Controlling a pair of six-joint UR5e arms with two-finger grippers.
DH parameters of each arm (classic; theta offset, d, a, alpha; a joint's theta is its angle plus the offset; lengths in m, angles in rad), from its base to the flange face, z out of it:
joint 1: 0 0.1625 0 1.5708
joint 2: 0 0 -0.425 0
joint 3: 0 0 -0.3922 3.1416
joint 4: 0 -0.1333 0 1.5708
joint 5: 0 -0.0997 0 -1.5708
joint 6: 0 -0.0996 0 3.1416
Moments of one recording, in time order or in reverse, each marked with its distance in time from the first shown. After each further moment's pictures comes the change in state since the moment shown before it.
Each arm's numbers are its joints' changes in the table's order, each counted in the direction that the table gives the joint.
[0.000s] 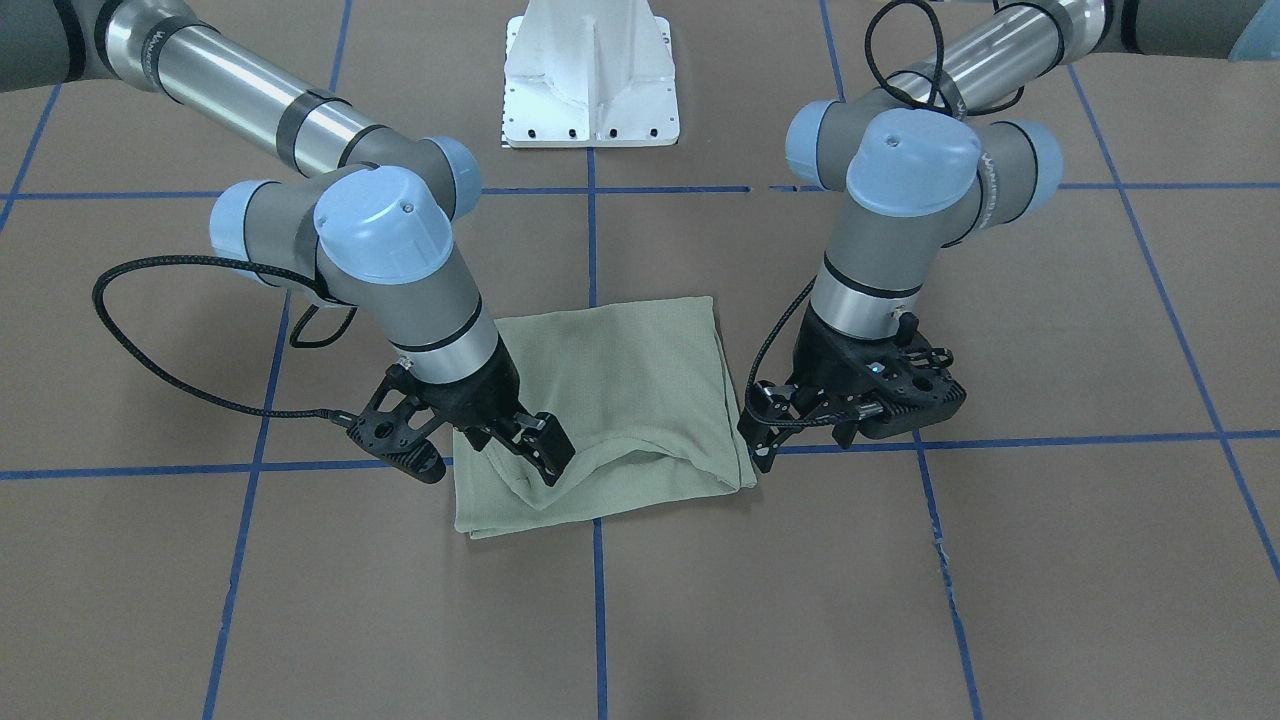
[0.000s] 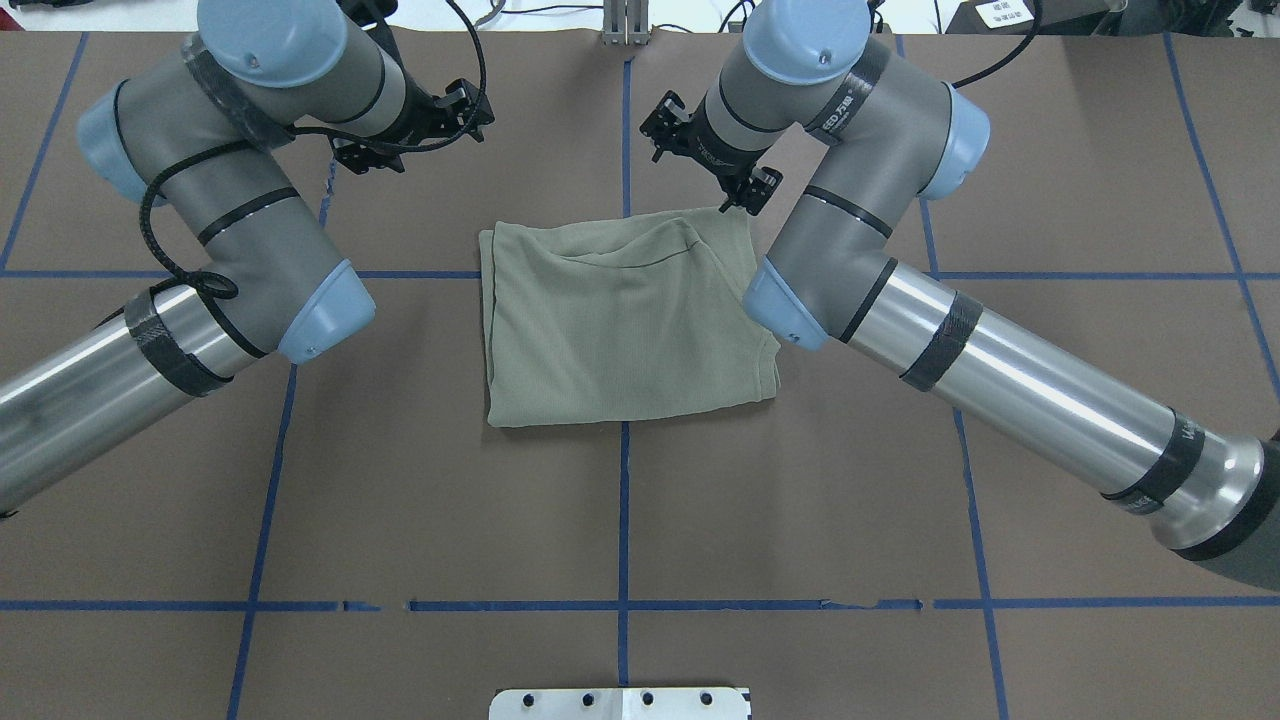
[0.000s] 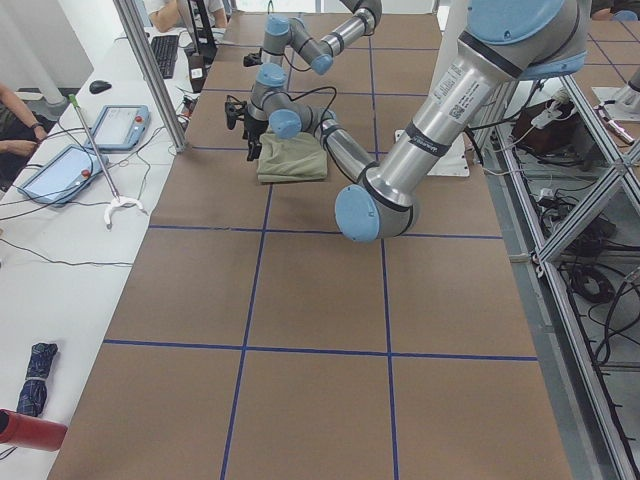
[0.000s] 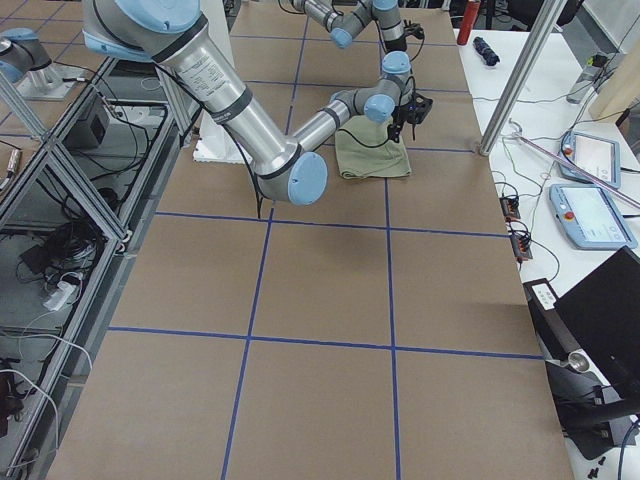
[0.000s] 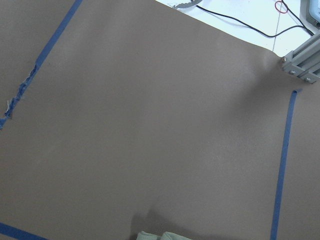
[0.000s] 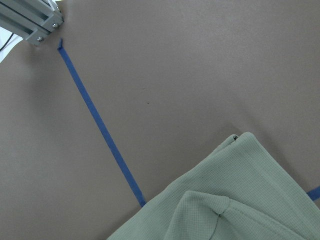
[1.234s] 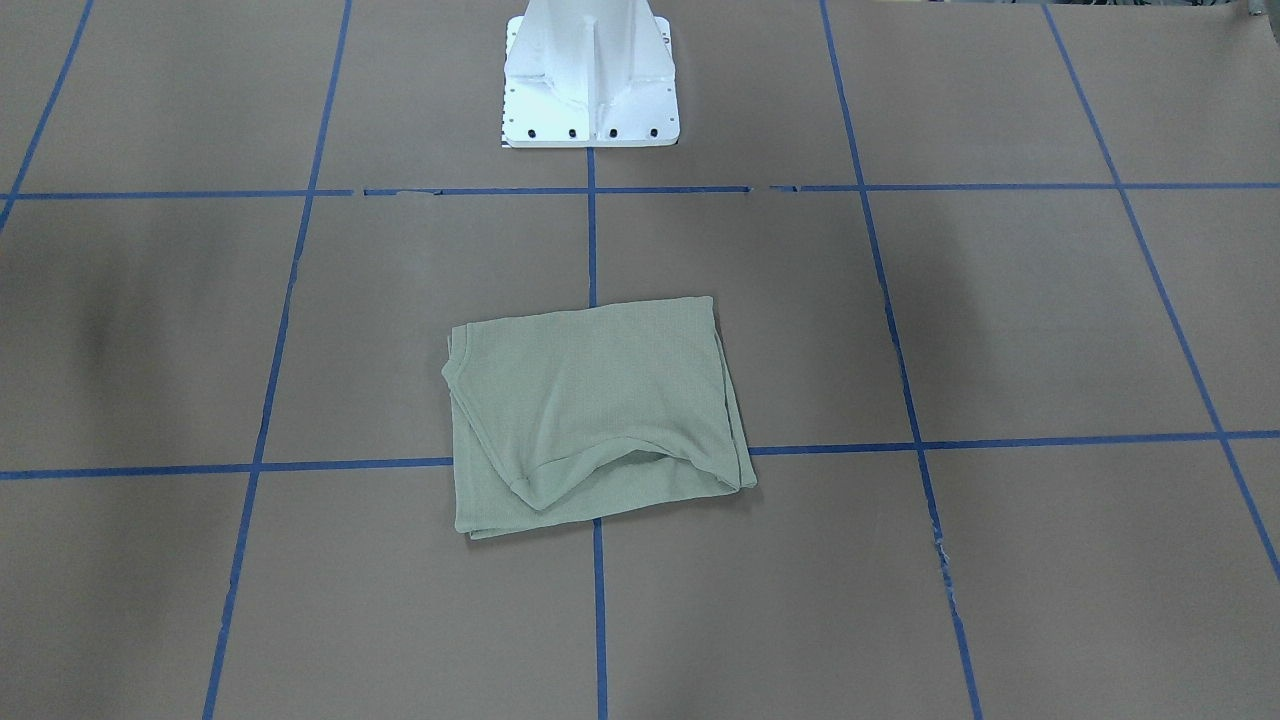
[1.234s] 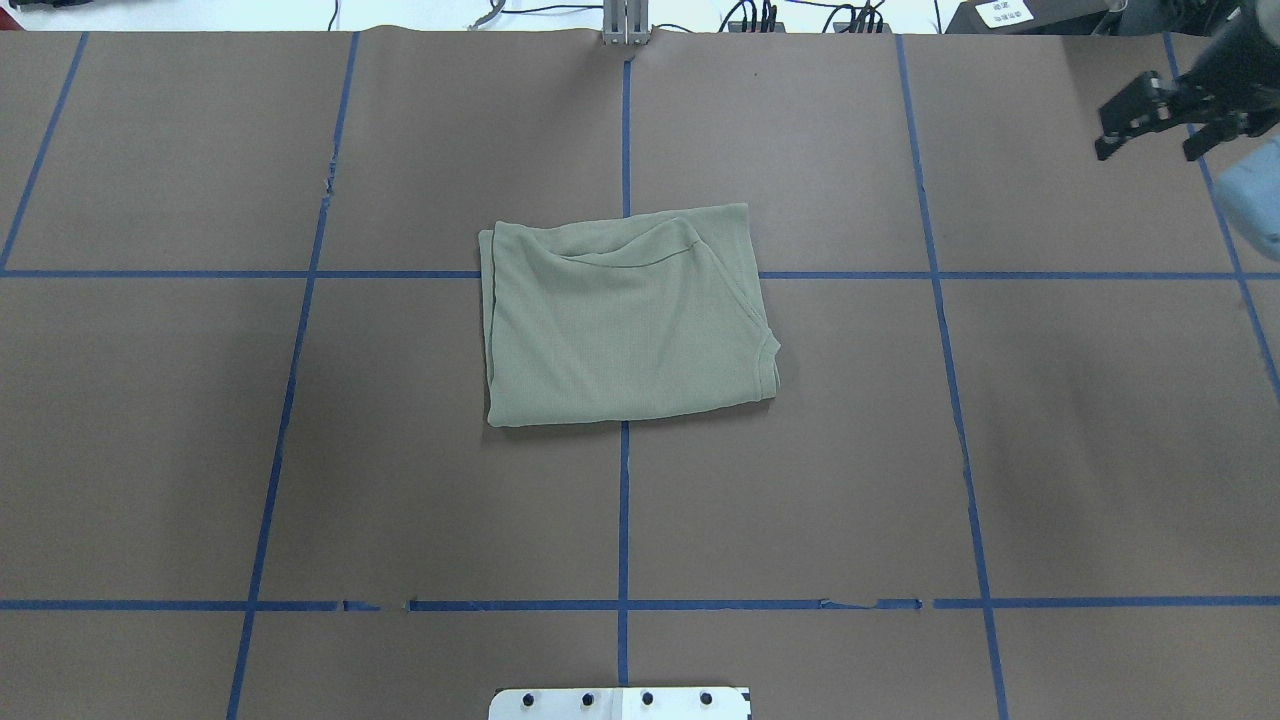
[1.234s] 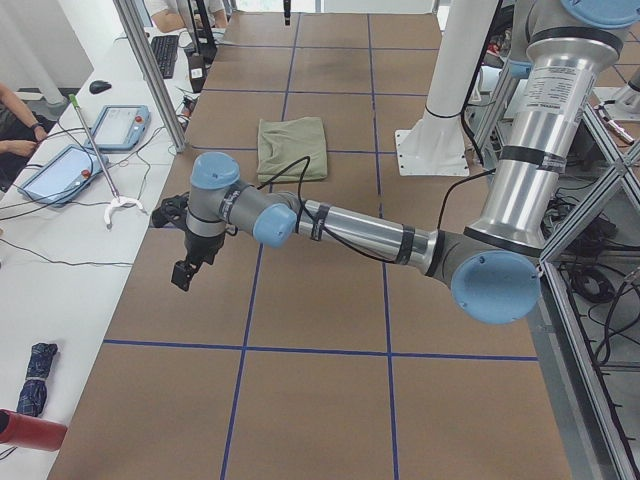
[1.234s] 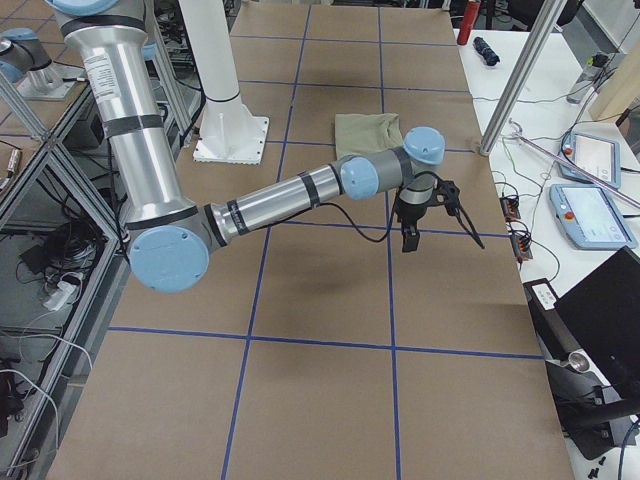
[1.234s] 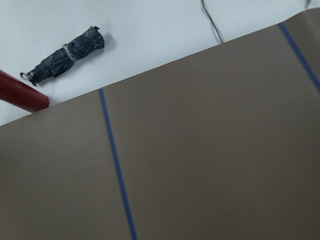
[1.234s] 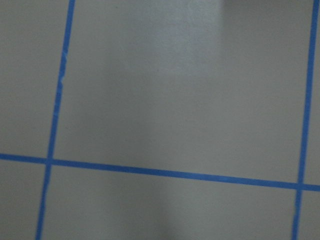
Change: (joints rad) left arm -0.630 0.453 -0.005 -0.006 0.262 -1.400; right arm 0.580 -0.635 0.385 0.409 -0.330 1.439
